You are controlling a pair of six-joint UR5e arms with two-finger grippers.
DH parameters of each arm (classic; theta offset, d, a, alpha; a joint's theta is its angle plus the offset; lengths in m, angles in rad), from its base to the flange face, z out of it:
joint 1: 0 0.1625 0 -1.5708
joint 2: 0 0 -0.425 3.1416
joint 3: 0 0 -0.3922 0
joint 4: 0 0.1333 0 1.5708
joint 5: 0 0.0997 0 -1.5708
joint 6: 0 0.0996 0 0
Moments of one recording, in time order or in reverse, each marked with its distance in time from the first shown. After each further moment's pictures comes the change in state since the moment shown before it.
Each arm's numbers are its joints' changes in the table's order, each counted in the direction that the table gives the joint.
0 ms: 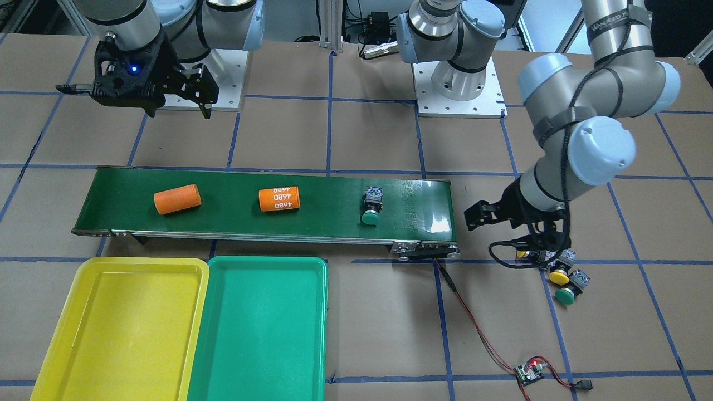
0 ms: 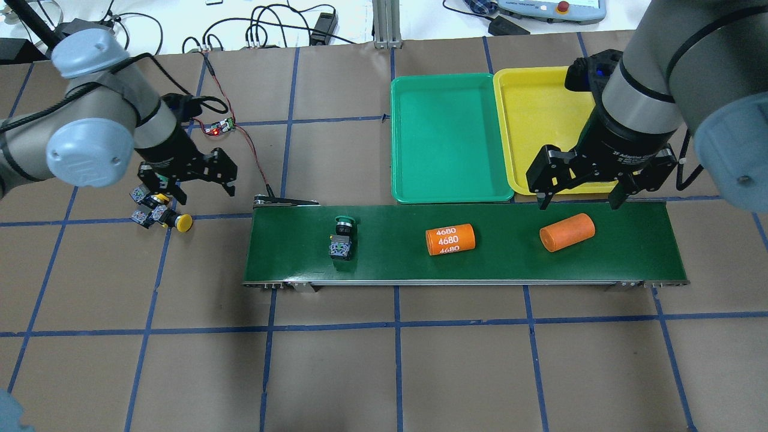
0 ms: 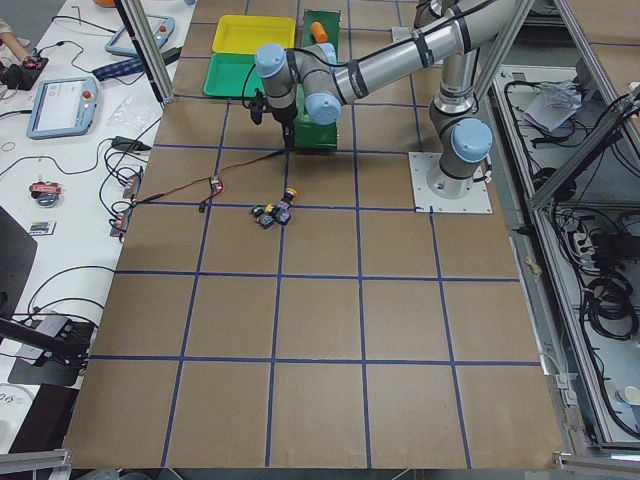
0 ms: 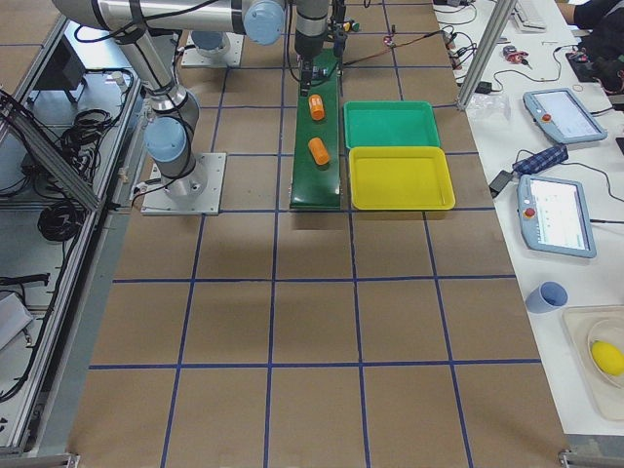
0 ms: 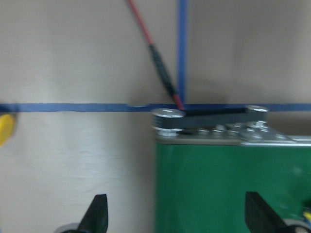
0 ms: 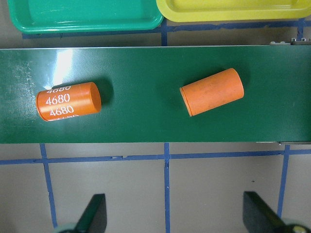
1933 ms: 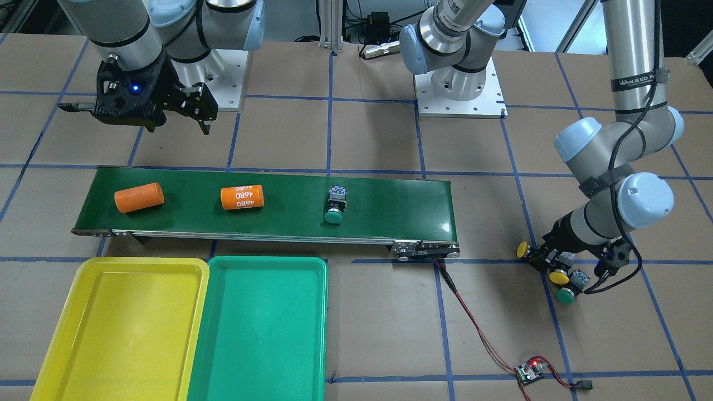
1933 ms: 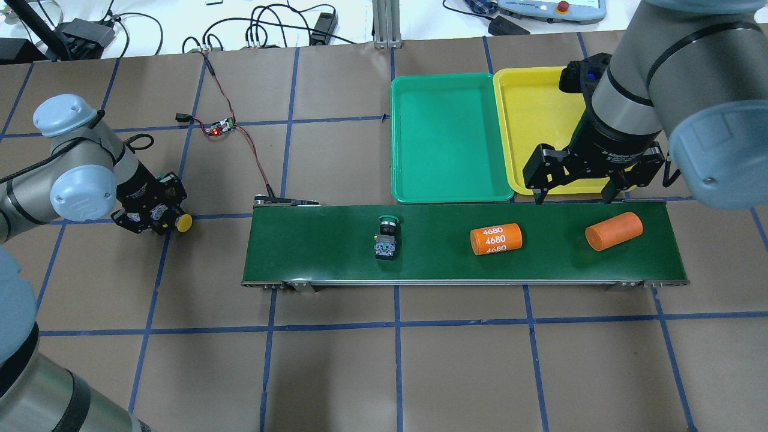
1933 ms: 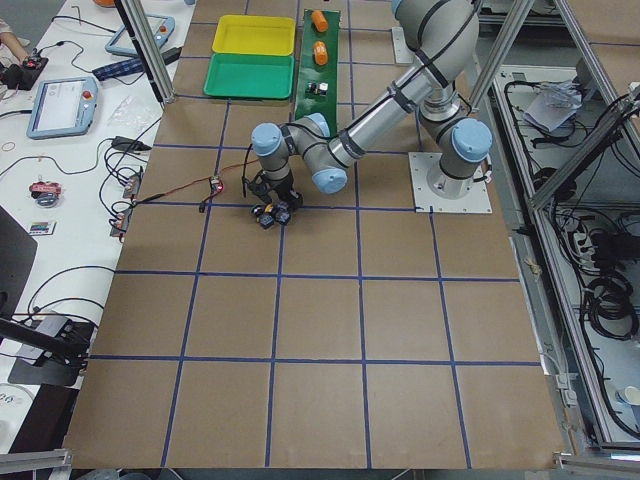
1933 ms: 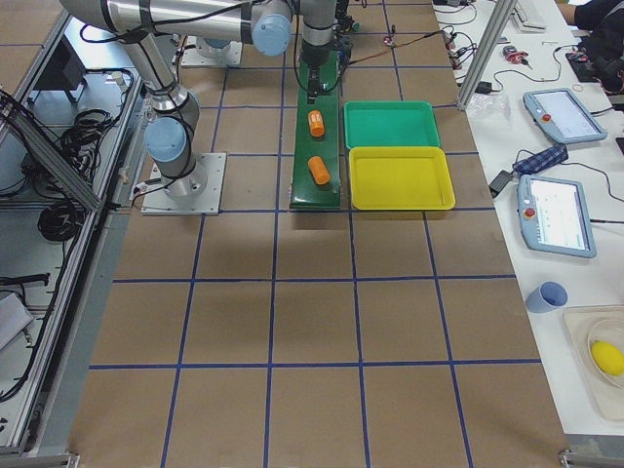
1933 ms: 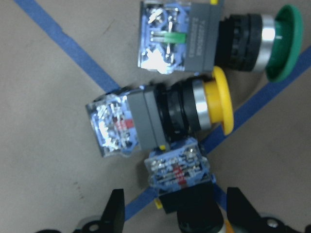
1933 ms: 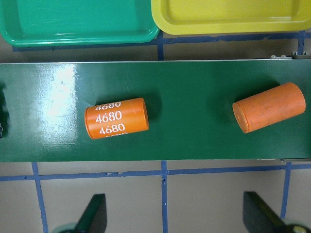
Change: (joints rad) left arm 0.151 0.203 -0.076 0.301 0.069 -0.475; right arm -0.003 -0.034 0.031 -0.085 -0.008 0.003
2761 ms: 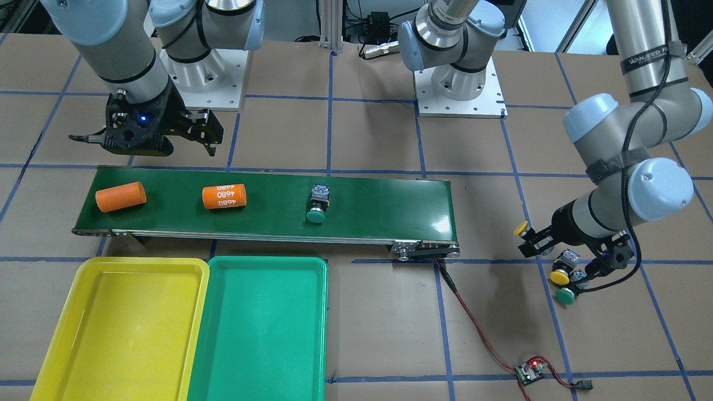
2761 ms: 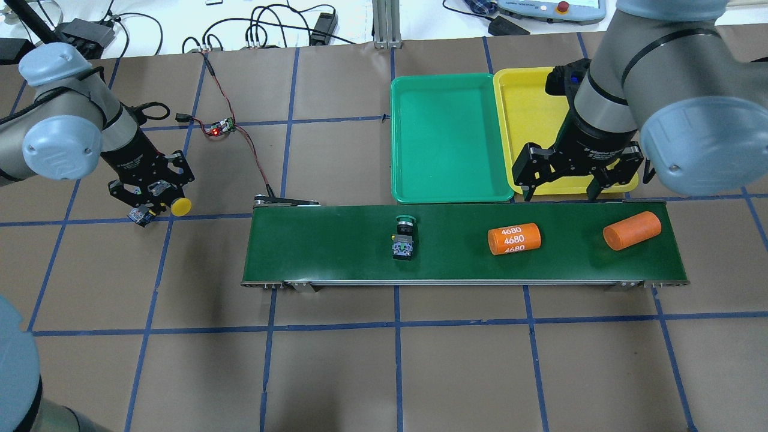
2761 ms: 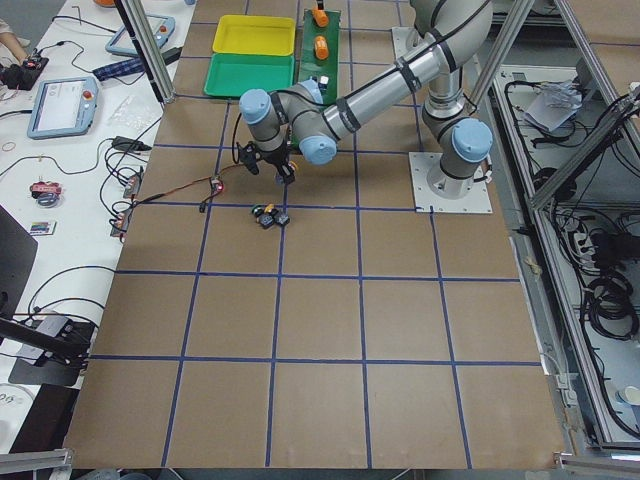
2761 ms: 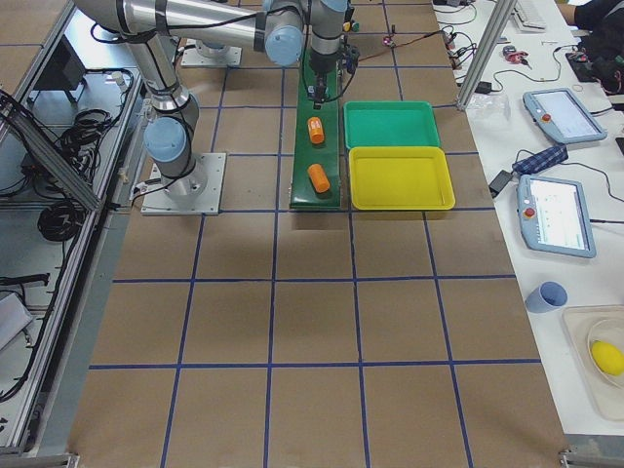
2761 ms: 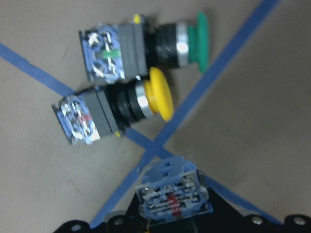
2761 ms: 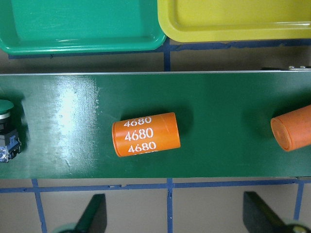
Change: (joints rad) left arm -0.126 -0.139 0.124 -0.334 -0.028 0.193; right arm 0.007 -0.077 -0.001 -0.047 0.012 0.005
